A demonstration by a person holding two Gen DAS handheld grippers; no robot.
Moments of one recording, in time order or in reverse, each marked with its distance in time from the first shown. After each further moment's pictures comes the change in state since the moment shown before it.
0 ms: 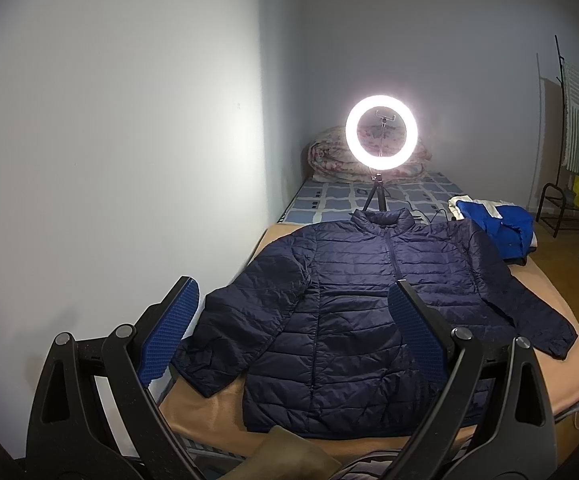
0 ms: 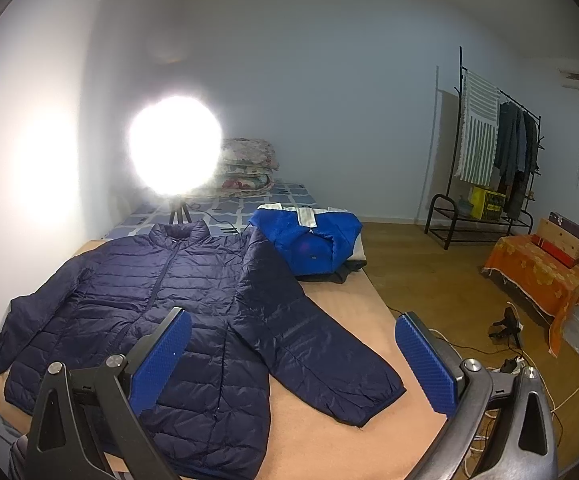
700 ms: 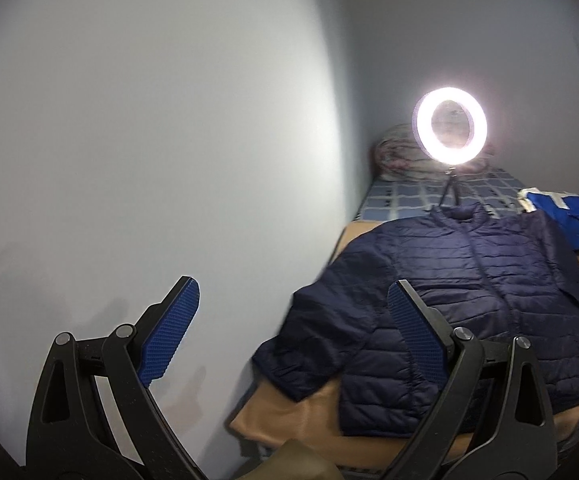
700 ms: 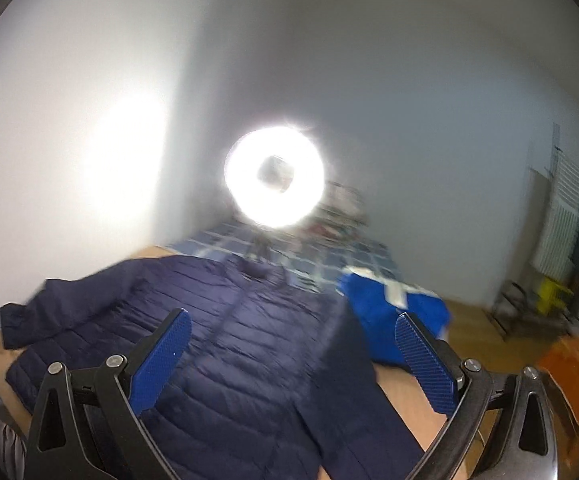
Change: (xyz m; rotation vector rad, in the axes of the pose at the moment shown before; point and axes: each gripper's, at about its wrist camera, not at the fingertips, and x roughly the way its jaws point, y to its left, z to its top) left arm 0.014 0.084 -0.039 0.005 -0.018 0.242; right arm 0.061 0.097 0.061 -0.283 -0.172 0.289
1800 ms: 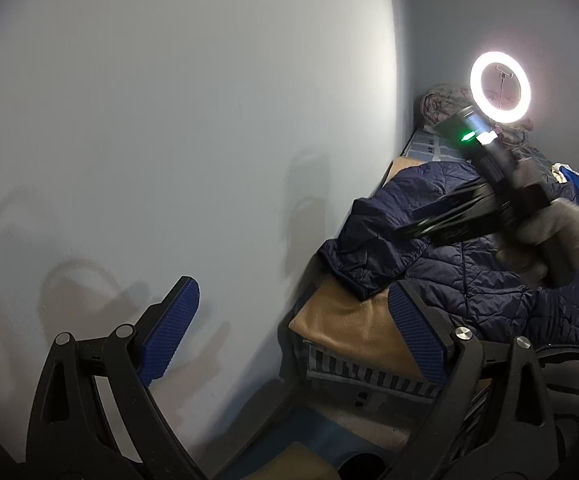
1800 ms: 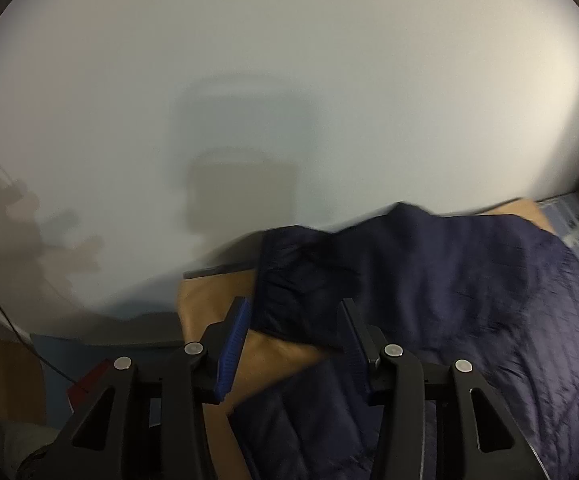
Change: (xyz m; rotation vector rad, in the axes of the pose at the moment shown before) left arm -0.029 0.079 -0.096 -0.102 0.205 0.085; right arm 0.113 0.447 -0.026 -0.481 0.424 1.010
